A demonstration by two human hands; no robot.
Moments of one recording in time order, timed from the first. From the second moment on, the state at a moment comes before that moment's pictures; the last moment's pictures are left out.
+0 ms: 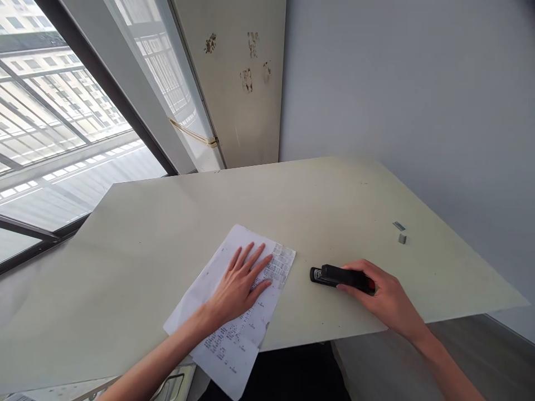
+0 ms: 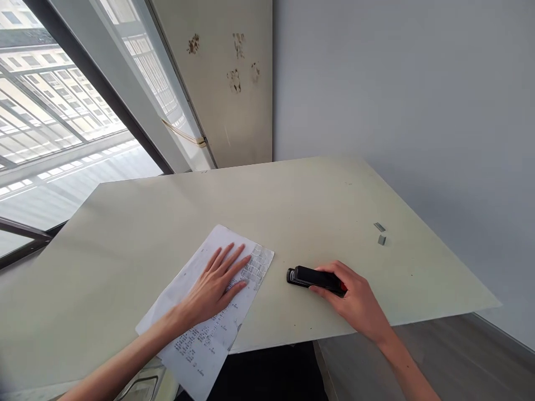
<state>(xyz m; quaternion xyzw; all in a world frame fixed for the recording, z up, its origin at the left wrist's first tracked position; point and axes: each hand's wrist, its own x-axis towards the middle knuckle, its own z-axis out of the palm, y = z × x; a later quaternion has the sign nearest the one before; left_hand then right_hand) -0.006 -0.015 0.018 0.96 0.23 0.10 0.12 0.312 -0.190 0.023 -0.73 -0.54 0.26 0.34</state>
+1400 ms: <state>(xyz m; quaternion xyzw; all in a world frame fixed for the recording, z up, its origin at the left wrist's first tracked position) -0.073 -0.097 0.028 0.95 0.15 0.07 0.26 0.255 -0.123 0.029 -0.67 -0.56 0.37 0.31</state>
